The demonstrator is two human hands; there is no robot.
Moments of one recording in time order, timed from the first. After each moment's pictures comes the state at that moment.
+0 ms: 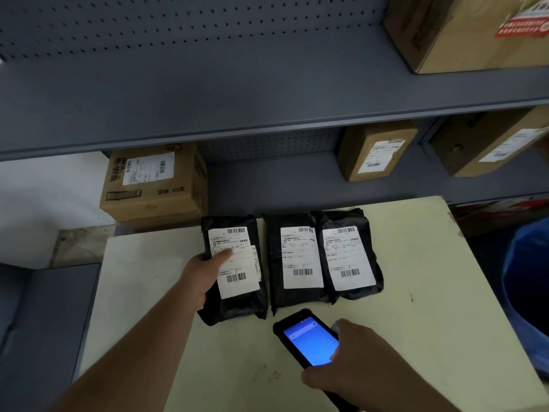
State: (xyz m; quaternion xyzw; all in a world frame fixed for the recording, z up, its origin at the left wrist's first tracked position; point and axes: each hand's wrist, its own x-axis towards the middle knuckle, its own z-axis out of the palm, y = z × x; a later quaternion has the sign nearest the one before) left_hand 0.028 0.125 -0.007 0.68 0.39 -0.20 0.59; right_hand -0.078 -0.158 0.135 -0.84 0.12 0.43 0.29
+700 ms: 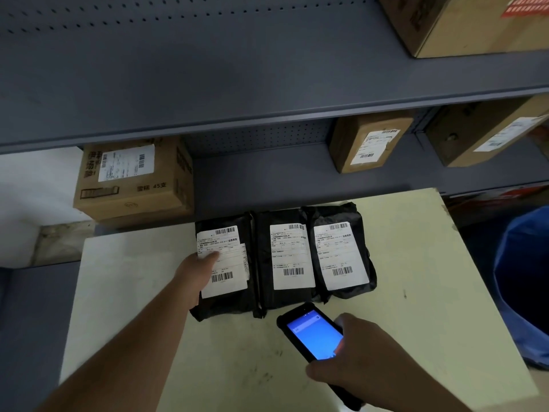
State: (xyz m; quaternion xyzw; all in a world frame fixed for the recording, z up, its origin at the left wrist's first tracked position) left_hand 0.045 0.122 -0.042 0.74 0.40 -0.24 0.49; right_hand -0.060 -0.178 0.122 -0.84 0.13 0.44 0.28
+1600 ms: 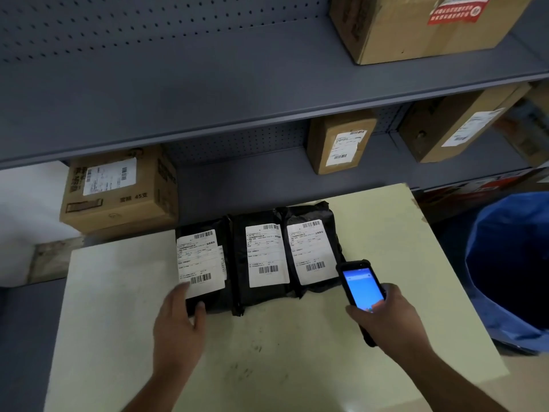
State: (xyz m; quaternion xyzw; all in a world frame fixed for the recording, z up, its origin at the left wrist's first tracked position) left_hand -0.083 0.082 -0.032 0.94 0.18 -0.02 0.28; right_hand -0.069 -0.290 0.047 -0.86 0.32 0.21 0.34
